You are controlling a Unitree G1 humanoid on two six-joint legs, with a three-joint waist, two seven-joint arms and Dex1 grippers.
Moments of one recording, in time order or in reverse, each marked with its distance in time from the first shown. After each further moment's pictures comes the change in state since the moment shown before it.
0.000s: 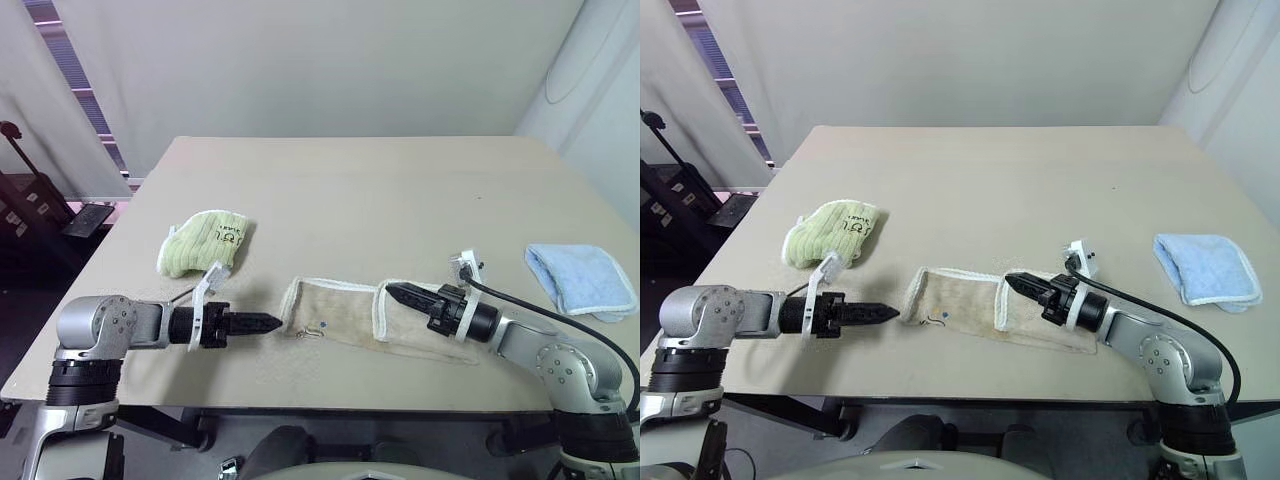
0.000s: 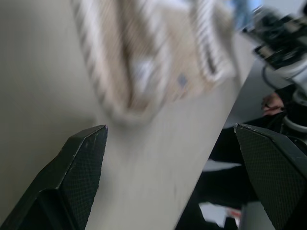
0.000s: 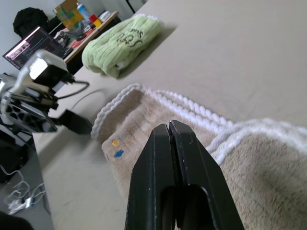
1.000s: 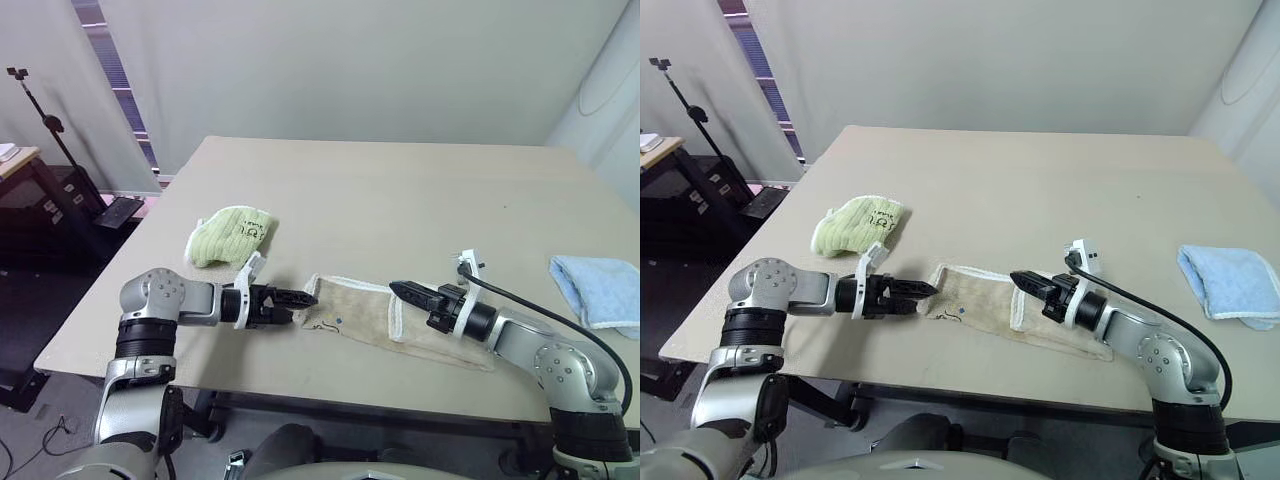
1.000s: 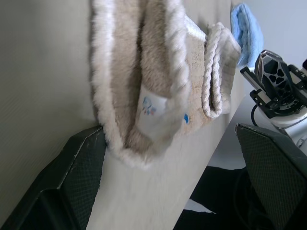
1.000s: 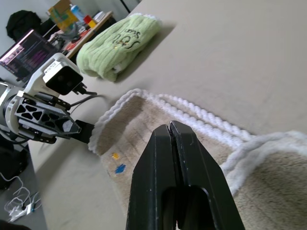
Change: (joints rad) left arm -0.235 -0.271 0.016 0.284 -0.077 0.016 0.339; right arm -0.007 0.043 -0.038 0.010 0.010 0.024 -0.135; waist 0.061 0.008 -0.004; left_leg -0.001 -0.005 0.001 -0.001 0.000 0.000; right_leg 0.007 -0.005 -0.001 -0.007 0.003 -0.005
